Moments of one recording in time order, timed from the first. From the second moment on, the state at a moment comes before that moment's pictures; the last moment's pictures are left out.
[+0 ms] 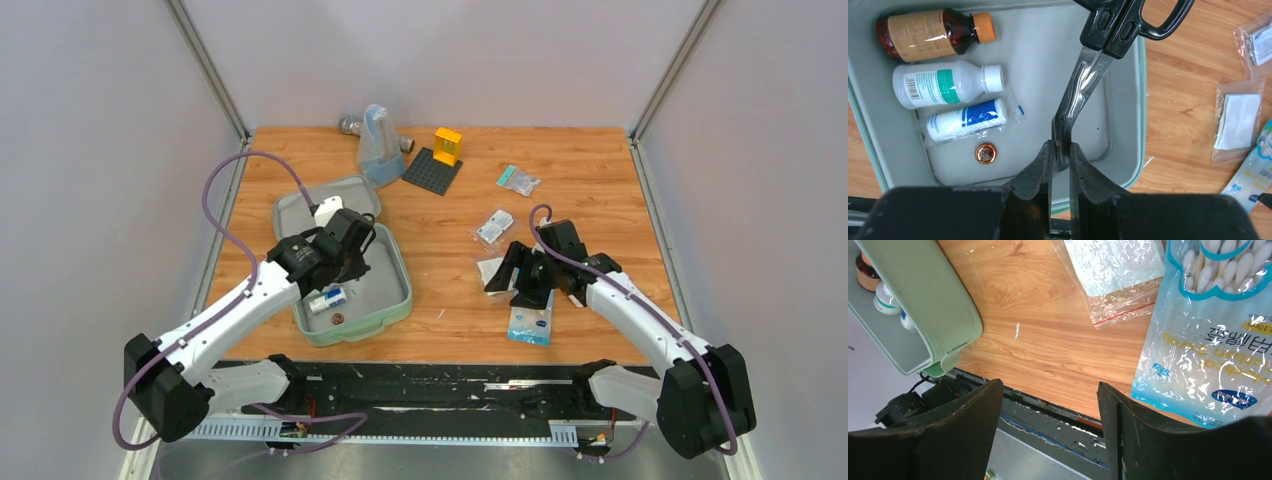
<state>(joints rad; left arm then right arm) -0.72 1.13 1.02 -0.86 -0.42 -0.88 0.38 1.13 0.70 -0.57 -0.35 0.77</state>
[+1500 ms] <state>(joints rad) -0.60 1.35 0.73 -0.53 -0.17 -1.18 0.38 1.17 0.78 -0.61 -0.29 0.72</state>
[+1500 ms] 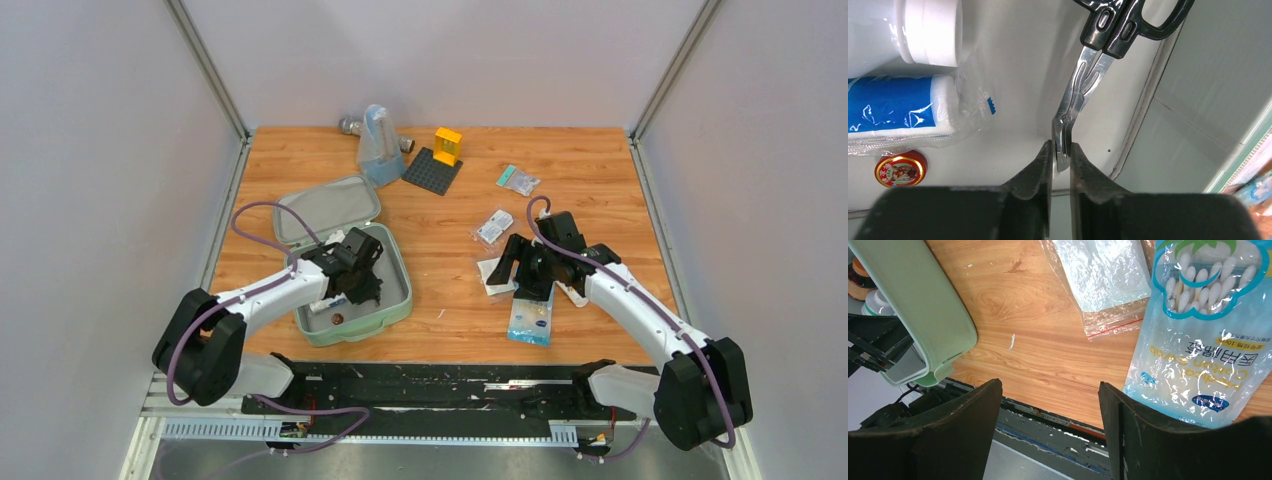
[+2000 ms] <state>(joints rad) -0.60 1.28 0.73 -0.51 -0.17 -1.16 0.38 1.17 0.78 -0.64 -0.23 0.71</state>
